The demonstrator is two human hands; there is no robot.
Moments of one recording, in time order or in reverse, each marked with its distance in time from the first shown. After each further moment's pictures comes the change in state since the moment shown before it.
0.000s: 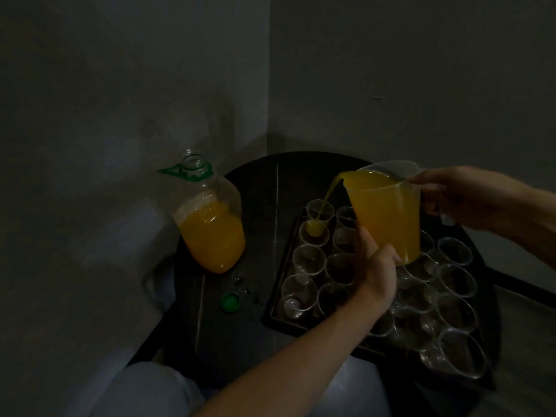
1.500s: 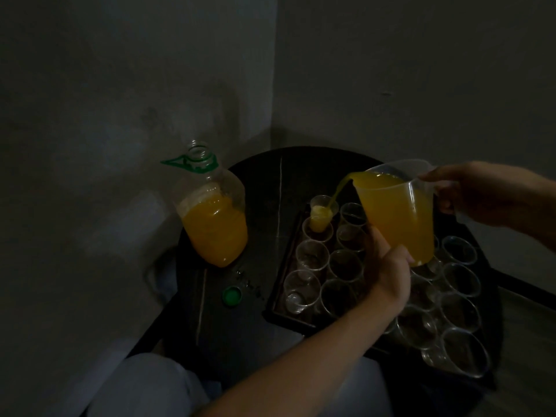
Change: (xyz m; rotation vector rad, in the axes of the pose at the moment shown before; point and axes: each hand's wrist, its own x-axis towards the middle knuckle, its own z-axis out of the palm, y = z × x) left_hand -0.005 -0.007 0.010 -0.059 -0.002 -0.016; right_hand -0.006 -0.006 0.001 -0.059 0.016 0.034
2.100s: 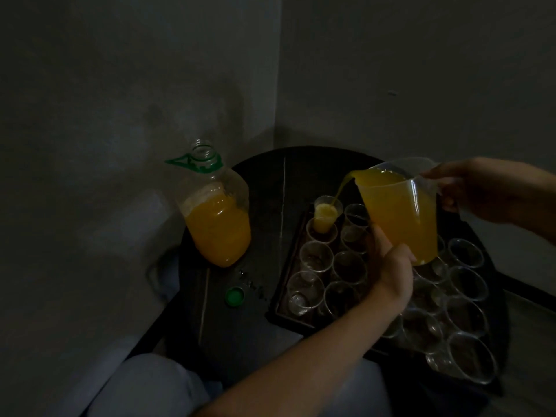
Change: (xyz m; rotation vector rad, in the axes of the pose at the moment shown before) left_hand 0.003 0.007 -0.004 0.021 -0.006 -0.025; right_hand 0.001 -0.009 0.008 -0.044 0.090 0.021
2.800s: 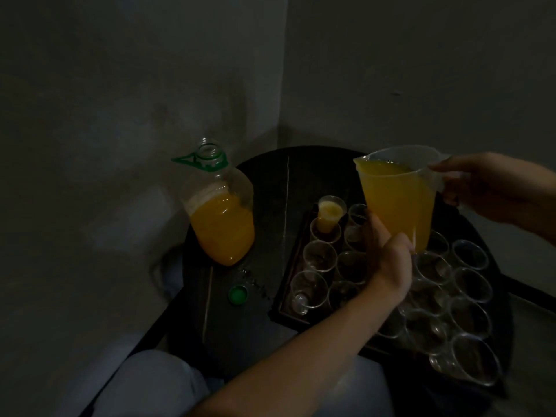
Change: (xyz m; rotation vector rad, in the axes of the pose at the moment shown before) left_hand 0.007 0.011 -0.006 0.019 0.056 0.052; right_hand -0.006 -0.004 0.004 0.078 -0.024 -0.073
